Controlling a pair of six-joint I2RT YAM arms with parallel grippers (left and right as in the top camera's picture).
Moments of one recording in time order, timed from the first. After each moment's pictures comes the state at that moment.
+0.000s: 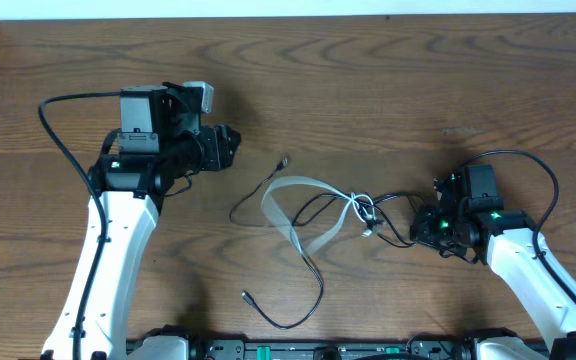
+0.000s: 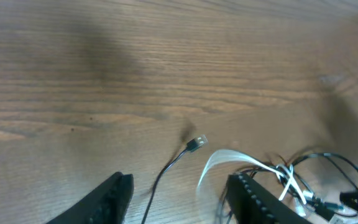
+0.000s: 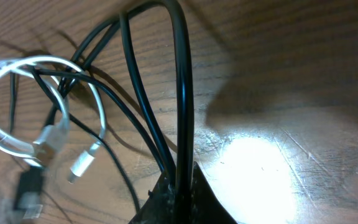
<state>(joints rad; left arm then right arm) -0.05 1.34 1.11 -0.65 0.41 -0.10 0.11 1.31 0.60 -0.57 -0.31 0.45</state>
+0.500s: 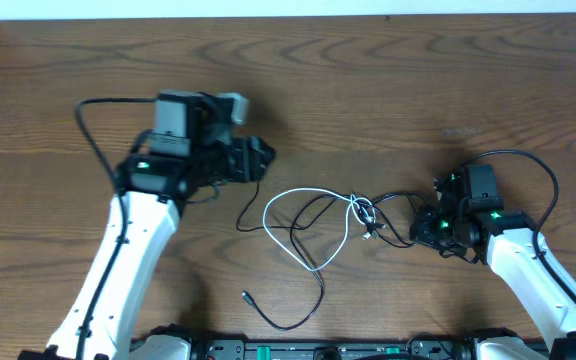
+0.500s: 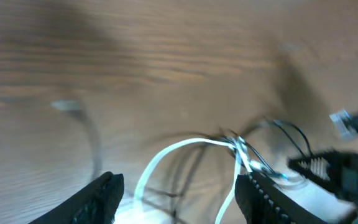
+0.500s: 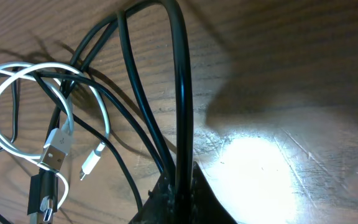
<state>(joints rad) -0.20 1.35 1.11 -0.70 0.47 -0.20 0.11 1.31 0.60 -0.57 -0.31 0.45</state>
